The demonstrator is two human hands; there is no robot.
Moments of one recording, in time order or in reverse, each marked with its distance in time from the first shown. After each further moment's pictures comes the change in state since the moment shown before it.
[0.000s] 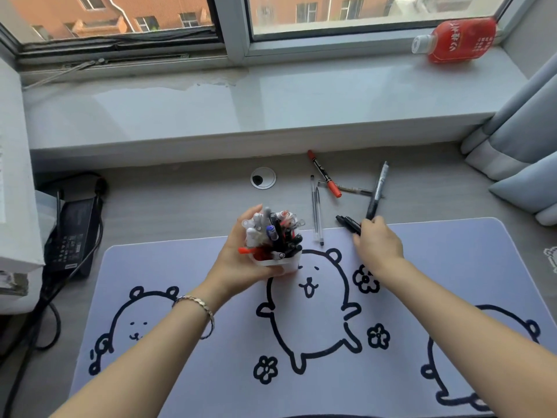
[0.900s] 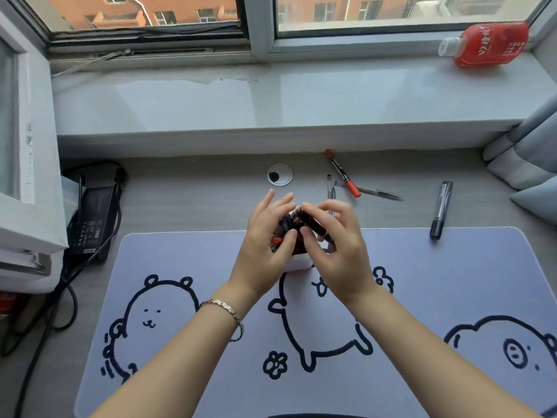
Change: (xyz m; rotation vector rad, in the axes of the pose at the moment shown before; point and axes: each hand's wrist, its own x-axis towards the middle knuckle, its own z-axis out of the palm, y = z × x) left_hand -0.004 0.012 0.011 0.257 0.231 0.323; right_hand -0.071 -0.084 -0.026 0.867 0.455 -0.688
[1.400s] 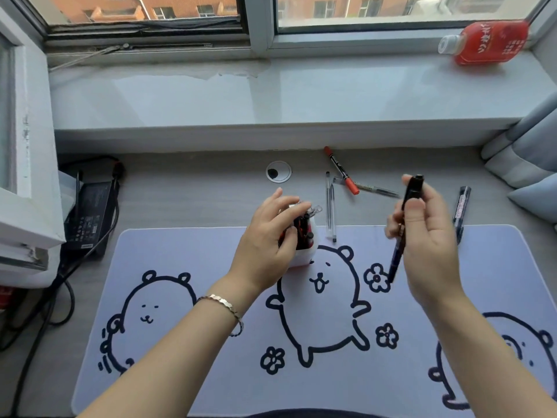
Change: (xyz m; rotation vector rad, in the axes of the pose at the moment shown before) left_hand 0.003 0.017 0.000 0.174 -0.075 -0.025; right_hand 0.004 -0.006 -0.075 0.409 0.213 0.473
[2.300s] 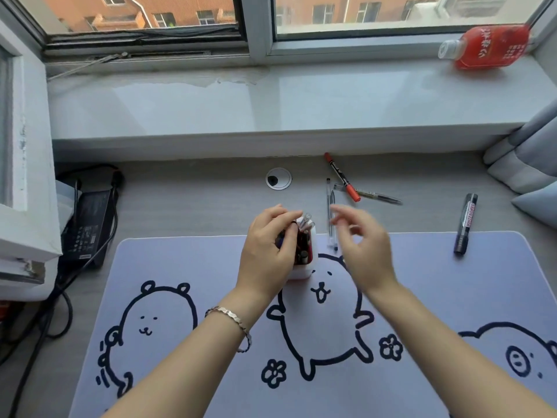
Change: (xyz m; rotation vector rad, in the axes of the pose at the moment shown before) left_hand 0.006 0.001 0.012 -0.082 0.205 -0.142; right_hand 0.013 0.044 0.044 -0.421 -0.145 -0.143
